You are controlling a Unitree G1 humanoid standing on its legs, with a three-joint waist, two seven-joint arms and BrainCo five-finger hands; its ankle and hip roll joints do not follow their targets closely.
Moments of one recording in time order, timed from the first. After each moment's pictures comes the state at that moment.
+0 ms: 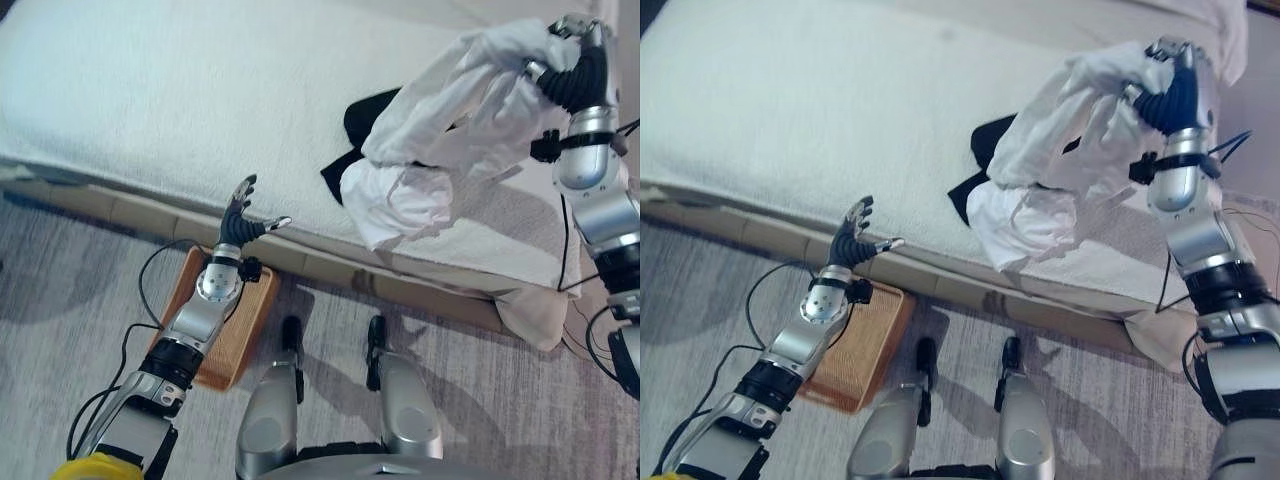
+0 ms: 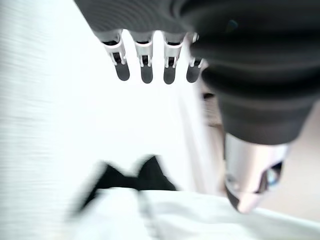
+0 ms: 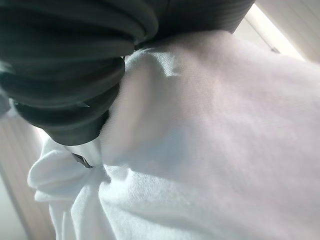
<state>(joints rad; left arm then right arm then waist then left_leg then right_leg) -0.44 0.47 -0.35 0.26 -0.21 -0.12 0.28 -0.77 -0.89 0.26 0.33 -0.07 -0.04 -0.37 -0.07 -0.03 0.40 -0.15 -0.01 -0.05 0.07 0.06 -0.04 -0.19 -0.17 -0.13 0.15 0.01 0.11</state>
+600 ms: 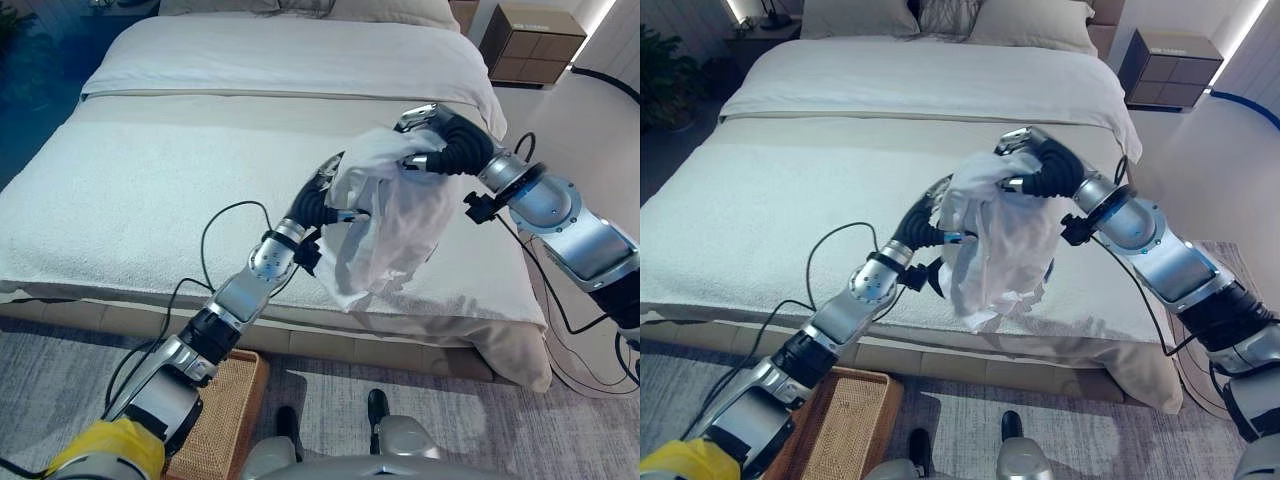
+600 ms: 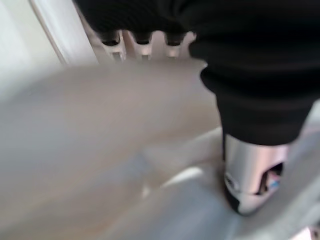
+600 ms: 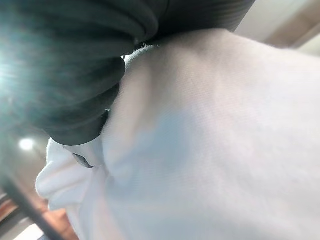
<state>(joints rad) -0.62 0.38 -0.62 0.19 -0.21 -0.08 0.14 -0.77 -1.00 0.57 -0.09 0.37 -0.08 0.06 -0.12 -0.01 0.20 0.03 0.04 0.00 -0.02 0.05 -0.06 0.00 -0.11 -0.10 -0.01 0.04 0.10</state>
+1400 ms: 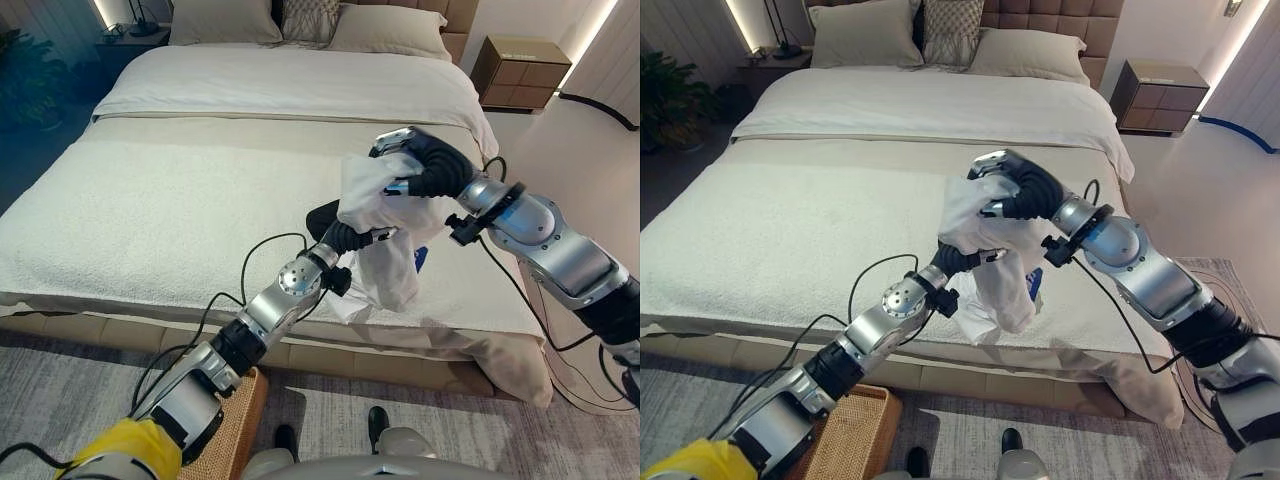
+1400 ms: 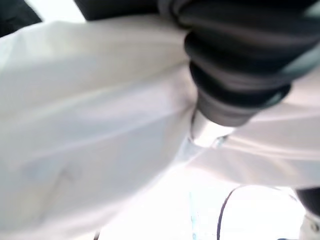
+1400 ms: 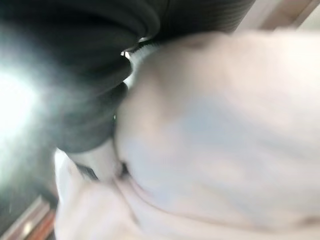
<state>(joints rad) -0.51 0.28 -0.68 0.25 -0.57 -0.05 0.07 -0.59 -0.89 0.43 -0.15 0.47 -0.08 0.04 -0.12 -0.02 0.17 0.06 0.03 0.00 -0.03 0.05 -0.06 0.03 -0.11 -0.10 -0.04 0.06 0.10</state>
